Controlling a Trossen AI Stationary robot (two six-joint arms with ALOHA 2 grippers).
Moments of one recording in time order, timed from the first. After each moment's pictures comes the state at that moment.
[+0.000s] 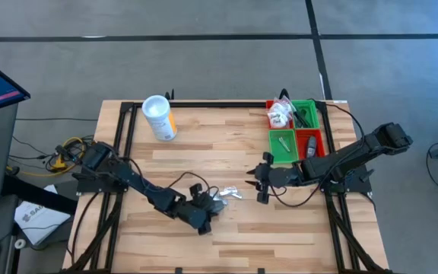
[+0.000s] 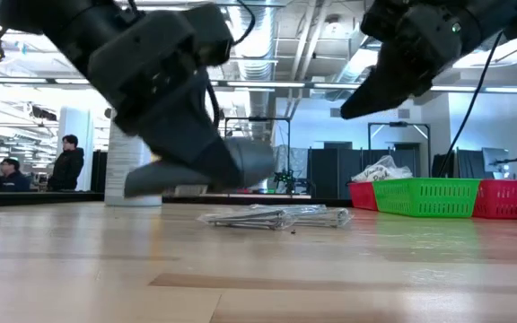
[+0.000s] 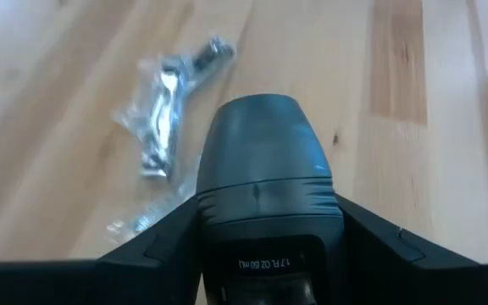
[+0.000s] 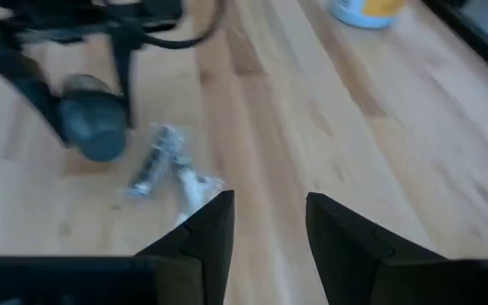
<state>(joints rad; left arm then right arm) -0.47 1.85 0.96 0.02 -0.50 -0.55 0.30 1.33 0.65 0.02 0.42 0.24</state>
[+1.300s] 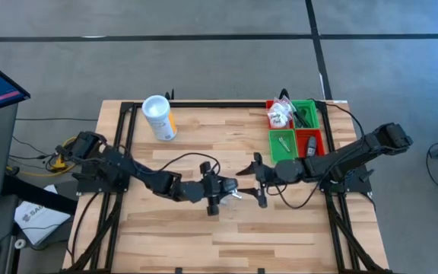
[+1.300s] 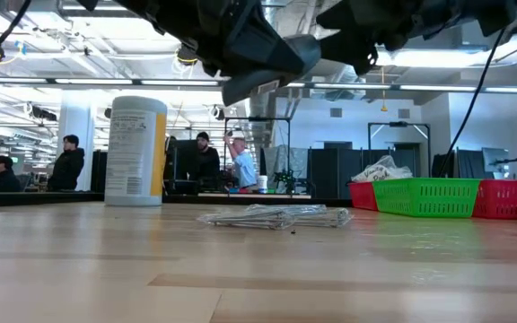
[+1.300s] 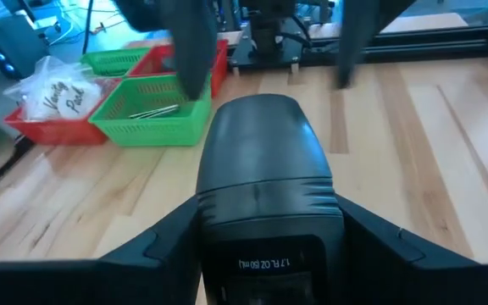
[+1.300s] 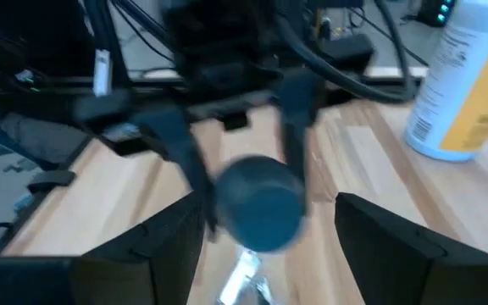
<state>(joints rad) -0.33 1.69 0.96 0.28 -0.57 -0.08 0.27 1.33 0.65 0.38 0.21 0.09</state>
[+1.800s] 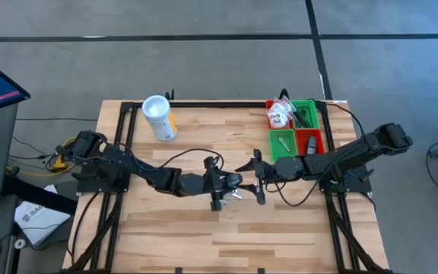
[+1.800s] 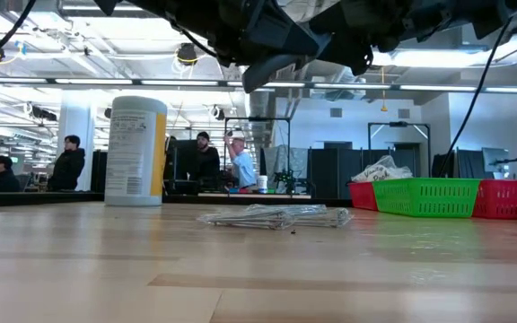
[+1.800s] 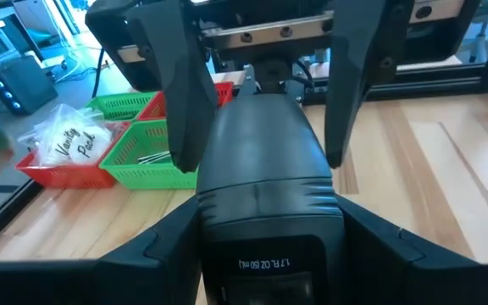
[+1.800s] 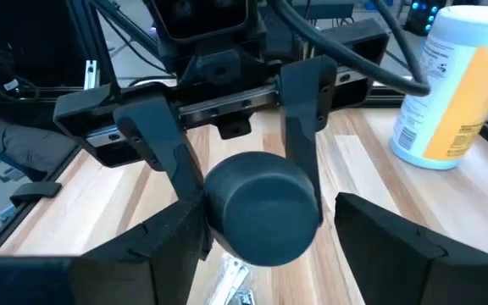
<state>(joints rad) -0.30 1.70 0.97 0.41 -0.53 0.02 0.24 1.33 0.65 0.41 0.21 0.08</state>
